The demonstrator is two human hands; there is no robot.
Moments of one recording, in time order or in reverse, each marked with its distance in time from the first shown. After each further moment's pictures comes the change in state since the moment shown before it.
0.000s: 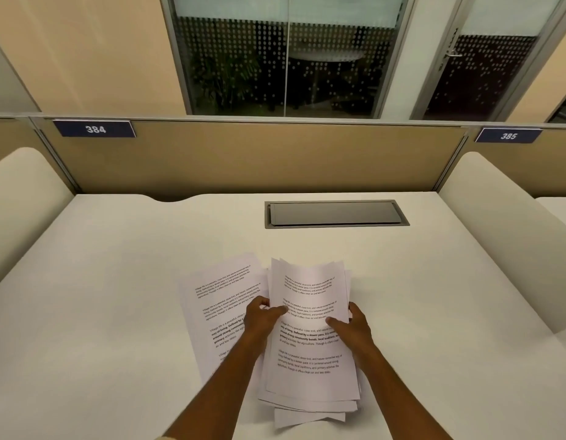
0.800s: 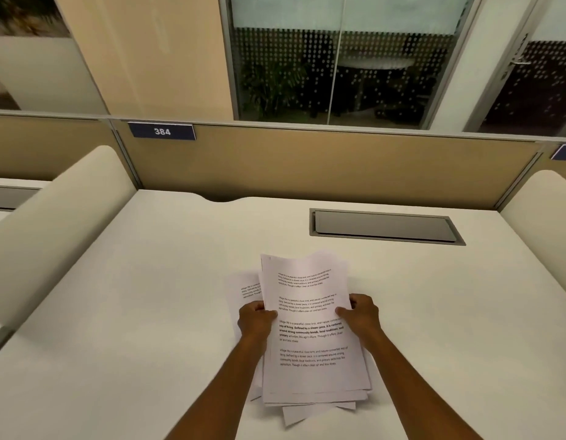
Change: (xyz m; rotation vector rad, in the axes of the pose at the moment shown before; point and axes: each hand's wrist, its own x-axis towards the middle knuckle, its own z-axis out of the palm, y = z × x) left_hand 0.011 0.000 -0.083 -0.134 0.252 -0.021; right_hand 0.024 -0.053 0.069 -0.309 -0.039 -0.176
